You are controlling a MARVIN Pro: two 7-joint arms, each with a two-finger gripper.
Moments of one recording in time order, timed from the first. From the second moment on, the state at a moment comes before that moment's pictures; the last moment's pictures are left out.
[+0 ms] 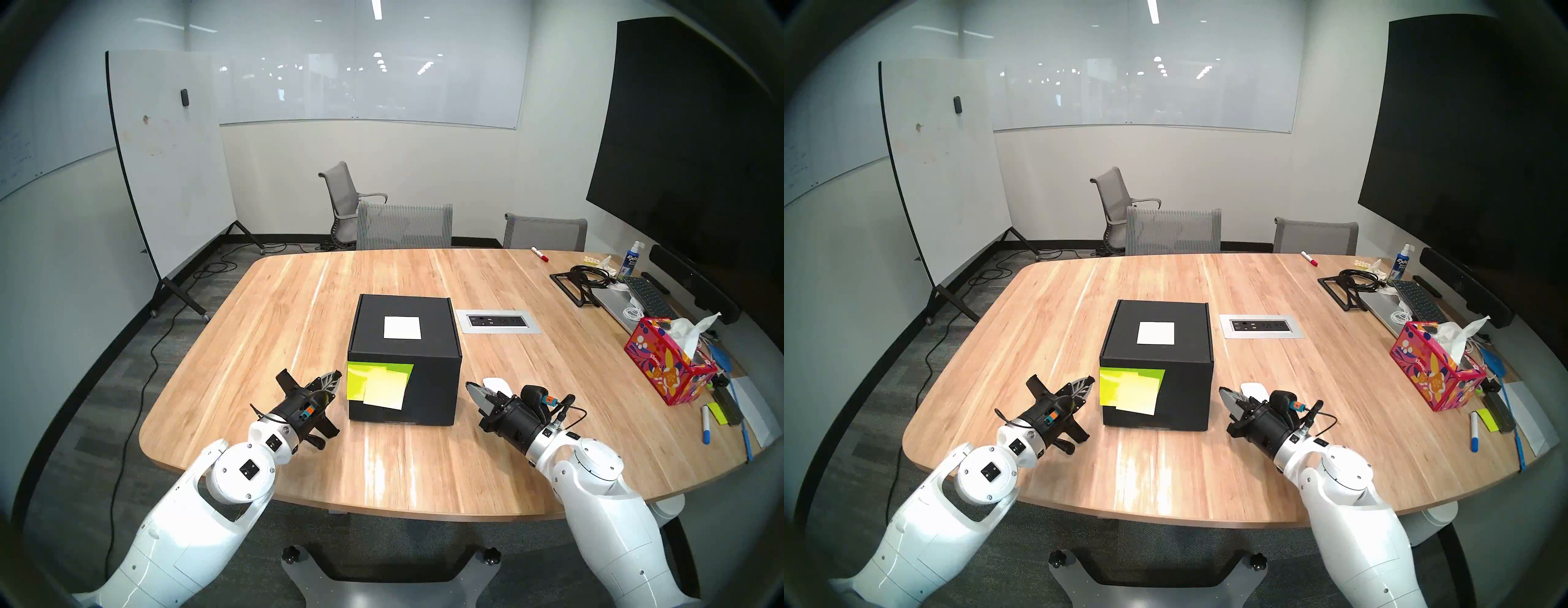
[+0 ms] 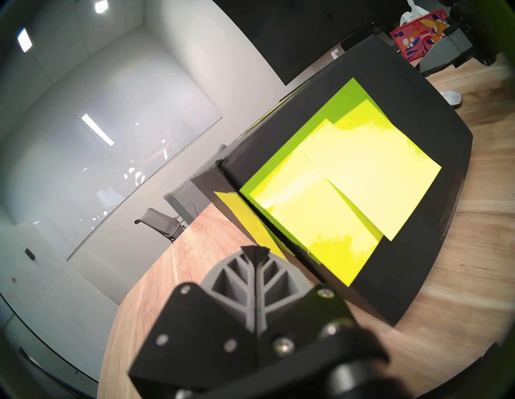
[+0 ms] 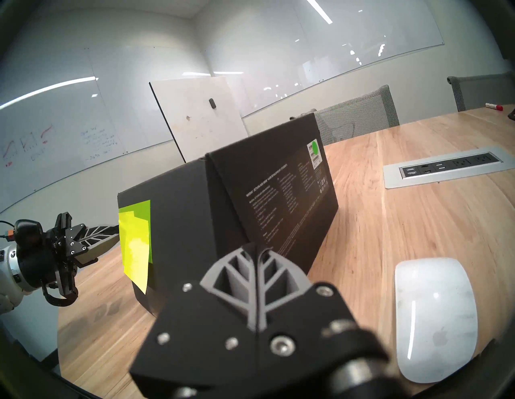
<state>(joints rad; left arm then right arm) 1.75 -1.09 -1.31 -1.78 0.30 -0.04 -0.10 -1.74 -1.22 1.54 -1.62 0.60 0.11 0.57</state>
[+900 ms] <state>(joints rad) 1.75 -1.09 -1.31 -1.78 0.30 -0.04 -0.10 -1.74 -1.23 1.55 -1.61 0.60 0.11 0.57</state>
